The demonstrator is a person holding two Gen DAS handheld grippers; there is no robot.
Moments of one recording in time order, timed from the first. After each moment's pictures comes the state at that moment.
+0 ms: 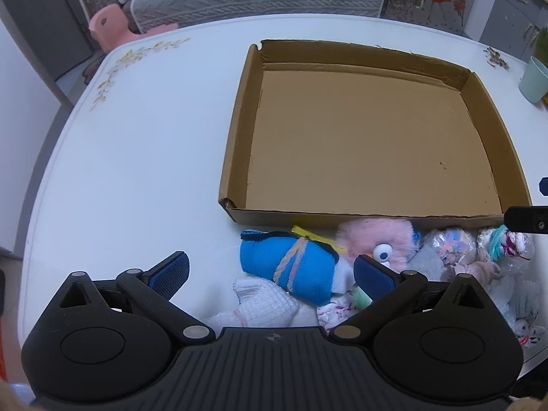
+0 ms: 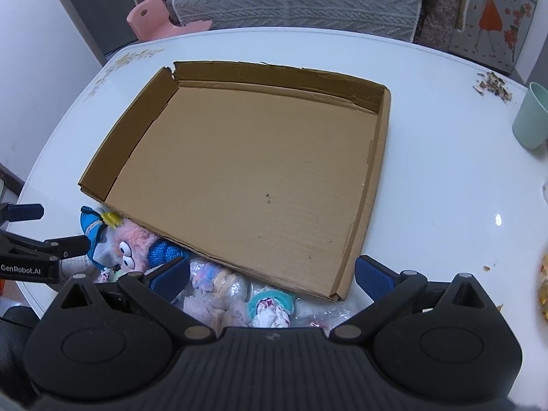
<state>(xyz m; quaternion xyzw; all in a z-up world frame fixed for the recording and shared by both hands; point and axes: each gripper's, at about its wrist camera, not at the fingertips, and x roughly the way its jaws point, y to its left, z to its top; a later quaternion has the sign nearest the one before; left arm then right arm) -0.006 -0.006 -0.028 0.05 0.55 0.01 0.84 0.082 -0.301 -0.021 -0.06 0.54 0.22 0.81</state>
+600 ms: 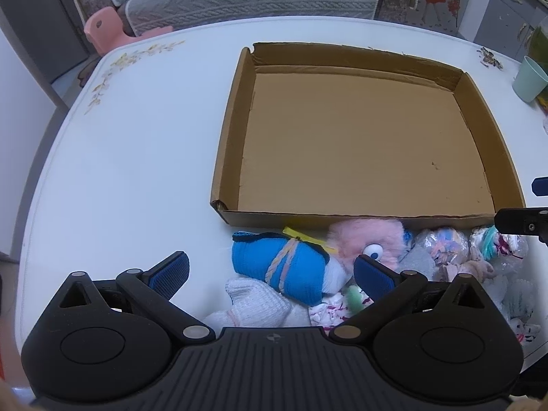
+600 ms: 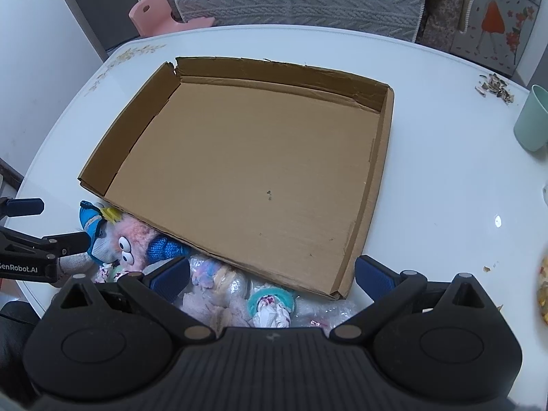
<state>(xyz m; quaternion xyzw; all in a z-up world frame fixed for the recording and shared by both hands) -0.009 -0.008 -0.025 0.05 0.54 0.00 0.84 0.082 -0.305 -0.022 -0.06 0.54 0.22 0.81</state>
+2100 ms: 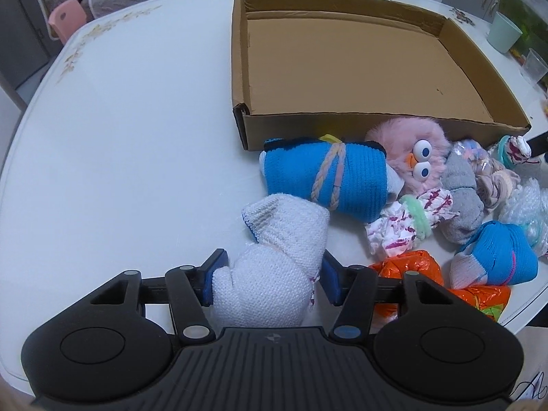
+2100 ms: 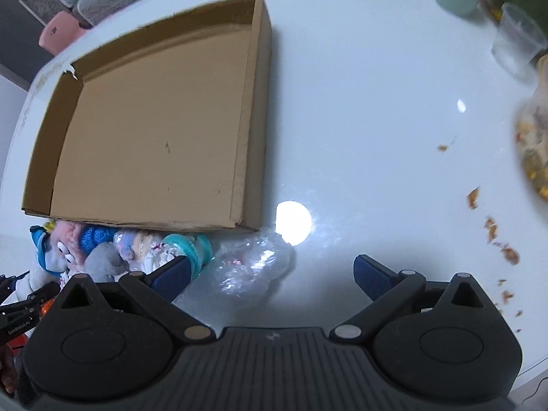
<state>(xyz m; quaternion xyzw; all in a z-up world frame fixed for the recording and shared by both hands) -0.048 0.054 -0.080 0.06 0.56 -0.07 0.83 0.098 -0.352 -0.070 0.04 0.65 0.10 0.75</state>
